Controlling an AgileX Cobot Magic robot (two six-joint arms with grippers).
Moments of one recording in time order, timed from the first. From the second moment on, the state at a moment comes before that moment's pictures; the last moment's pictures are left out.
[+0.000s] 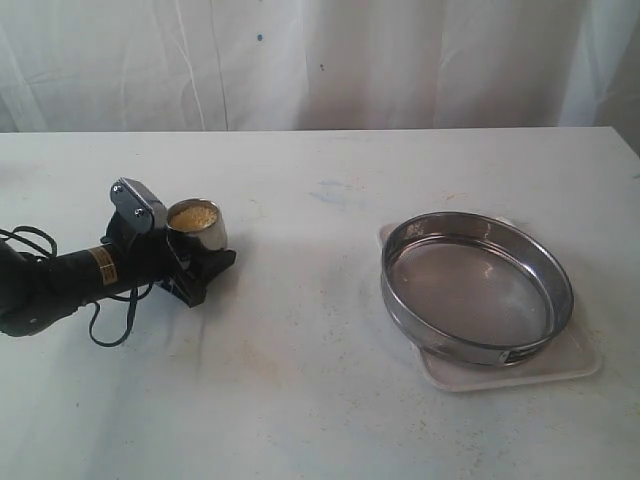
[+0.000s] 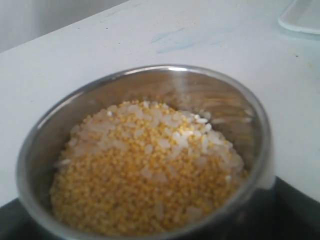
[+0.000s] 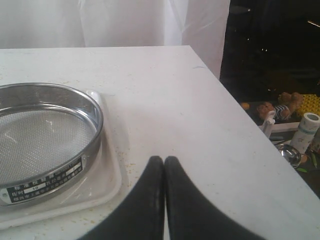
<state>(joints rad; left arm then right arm) -0.01 2.22 -0.96 0.79 -1.01 -0.16 -0.10 0.00 0.00 -0.27 0.32 0.20</state>
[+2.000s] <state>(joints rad) -0.62 2.02 -1.31 0.82 -0.53 -0.49 -0.10 0.00 0.00 -0.27 0.32 0.20</state>
